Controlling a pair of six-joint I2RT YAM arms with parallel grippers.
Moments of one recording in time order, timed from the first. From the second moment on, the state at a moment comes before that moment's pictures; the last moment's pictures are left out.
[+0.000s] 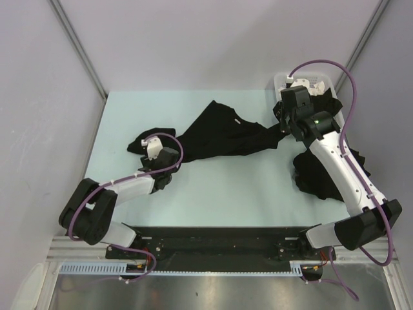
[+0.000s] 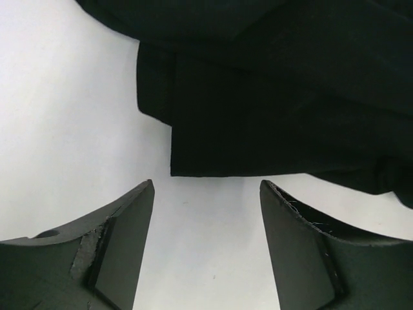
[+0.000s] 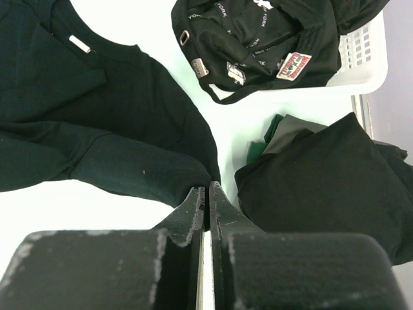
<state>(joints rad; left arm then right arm) -0.49 1.43 0.60 -0.03 -0.67 -0.66 0.39 1.38 1.54 -0.86 0.47 0.22</state>
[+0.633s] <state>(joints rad) -0.47 1.45 0.55 0.09 -0.65 -0.74 0.40 1.43 1.54 -0.87 0.49 0.21</state>
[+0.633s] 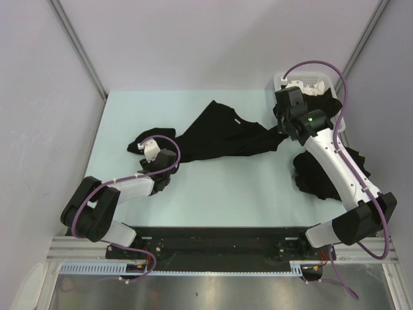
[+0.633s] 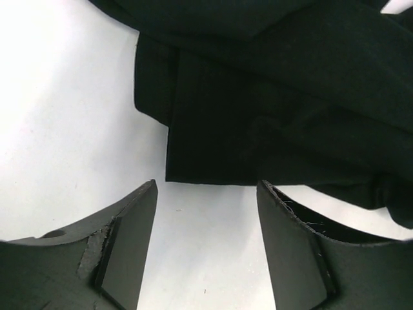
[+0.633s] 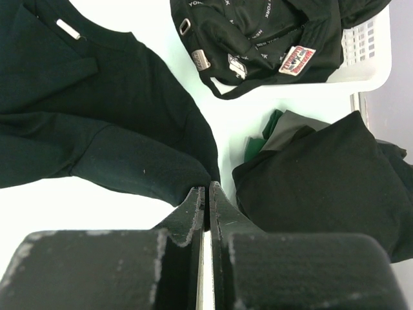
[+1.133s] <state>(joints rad) -0.42 1.47 0.56 0.08 -0.64 -0.77 0.40 1.43 1.54 -0.89 0.50 0.21</state>
